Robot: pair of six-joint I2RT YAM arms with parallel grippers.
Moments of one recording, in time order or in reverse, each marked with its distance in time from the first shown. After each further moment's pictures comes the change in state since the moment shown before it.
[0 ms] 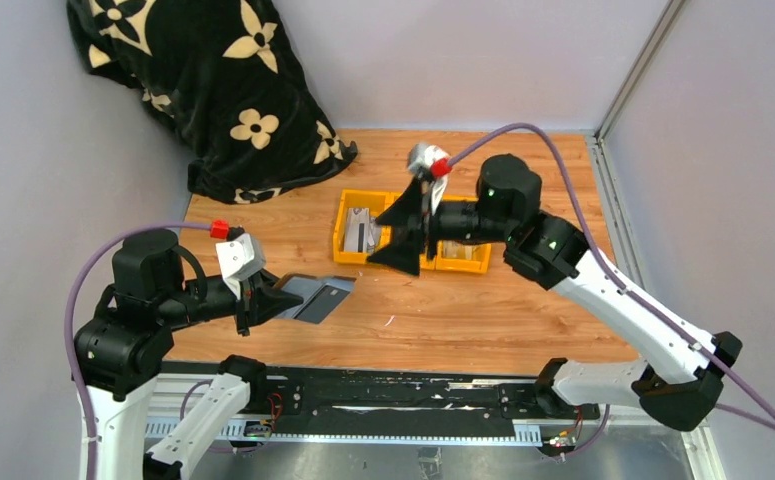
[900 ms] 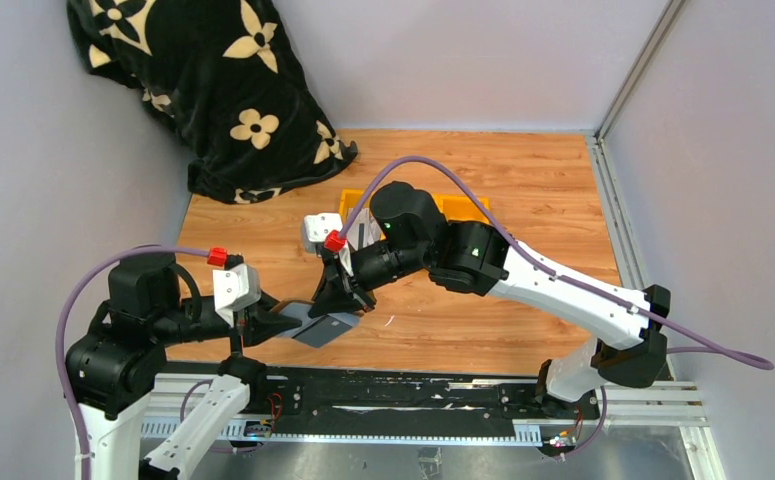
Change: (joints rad) left arm -0.026 -0.066 -0.023 -0.089 0.090 0.116; right arm 0.429 0.310 0.334 -0.209 -0.068 -0.260
